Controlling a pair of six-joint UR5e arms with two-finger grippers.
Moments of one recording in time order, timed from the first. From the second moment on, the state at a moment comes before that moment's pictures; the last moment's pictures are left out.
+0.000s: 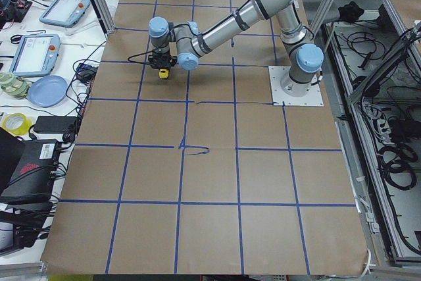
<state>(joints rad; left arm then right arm) -1.42 -2.11 -1.63 -0.90 1.38 -1.46 1.63 -1.60 1.58 -1.59 -1.58 -0.08</state>
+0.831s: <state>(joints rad) -1.51 -2.13 -1.61 -0.89 1.24 -1.53 1.63 -1.60 1.58 -1.59 -1.58 -0.08</state>
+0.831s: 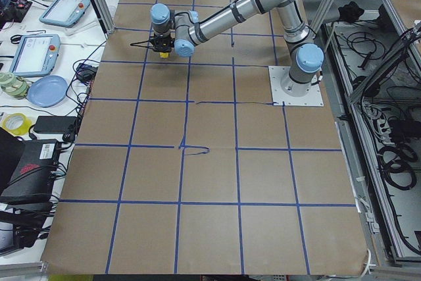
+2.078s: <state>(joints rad) -1.41 -2.17 -1.61 -0.89 1.25 -1.45 1.63 -1.60 1.58 -1.59 -1.58 -0.08</state>
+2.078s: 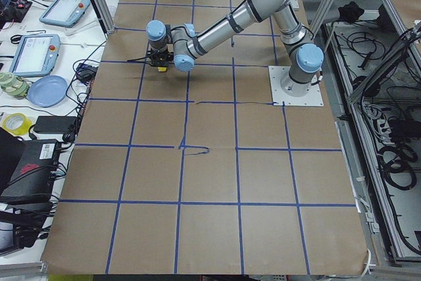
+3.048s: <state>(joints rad) -1.29 -2.16 -1.62 -0.90 1.32 -1.31 1.63 -1.60 1.58 -1.59 -1.58 -0.08</state>
